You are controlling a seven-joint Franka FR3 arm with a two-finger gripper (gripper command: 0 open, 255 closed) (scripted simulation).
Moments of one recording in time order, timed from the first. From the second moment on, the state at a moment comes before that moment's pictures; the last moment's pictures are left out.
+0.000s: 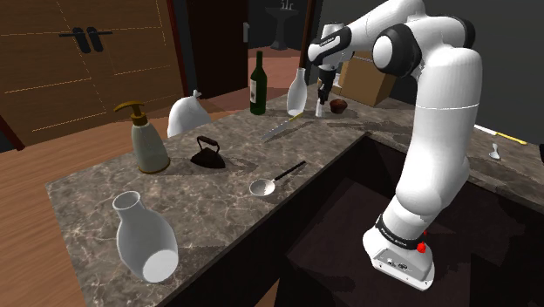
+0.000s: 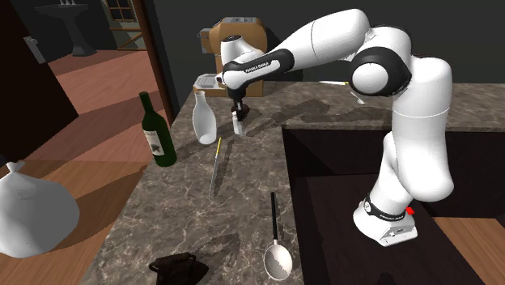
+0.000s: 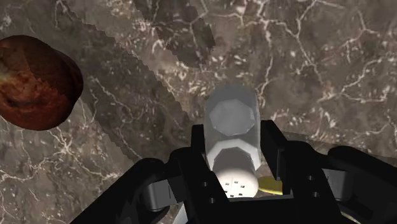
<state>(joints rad) -0.21 0.35 -0.48 -1.71 0.04 2.06 -0.79</state>
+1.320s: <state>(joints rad) -0.21 0.30 -0.50 -1.50 0.01 1.82 -0.80</state>
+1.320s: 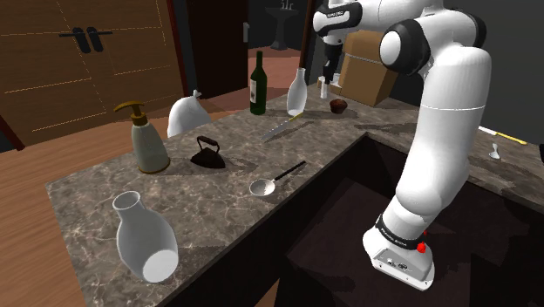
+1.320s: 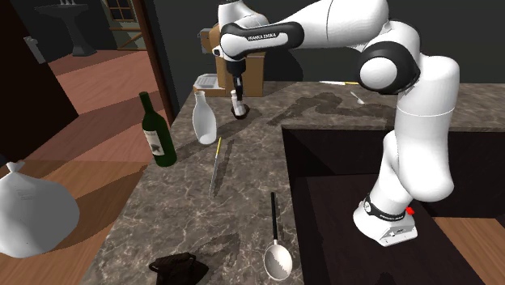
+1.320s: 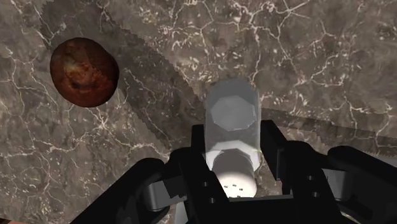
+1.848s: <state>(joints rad) -0.15 0.22 -0.48 -1.55 -0.03 1.79 -0.73</state>
